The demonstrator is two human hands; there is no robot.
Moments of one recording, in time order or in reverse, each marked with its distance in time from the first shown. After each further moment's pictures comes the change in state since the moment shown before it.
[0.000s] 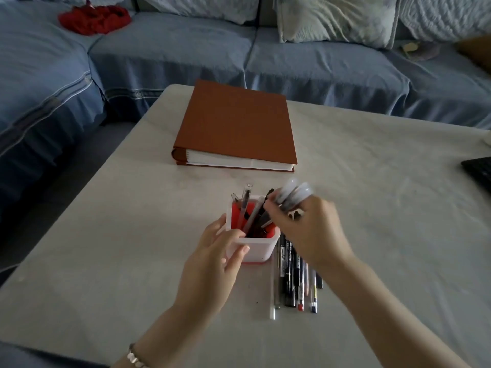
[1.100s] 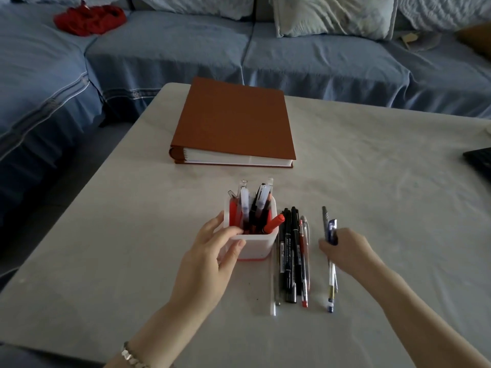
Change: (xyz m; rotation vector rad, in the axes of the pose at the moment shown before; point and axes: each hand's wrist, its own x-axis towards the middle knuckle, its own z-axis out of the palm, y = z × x) left_hand 0.001 -0.004 -0.002 -0.064 0.020 0.005; right_hand -0.005 0.110 -0.023 -0.416 -0.250 0.538
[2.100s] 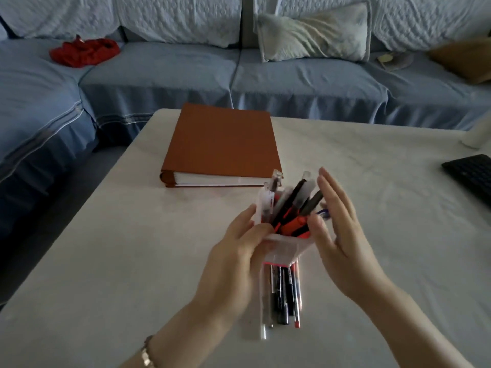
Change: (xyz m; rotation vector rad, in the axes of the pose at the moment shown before) left_hand 0.030 0.070 -0.001 -0.117 -0.045 0.235; right_hand -0.052 -0.048 -0.040 0.443 0.374 -0.737
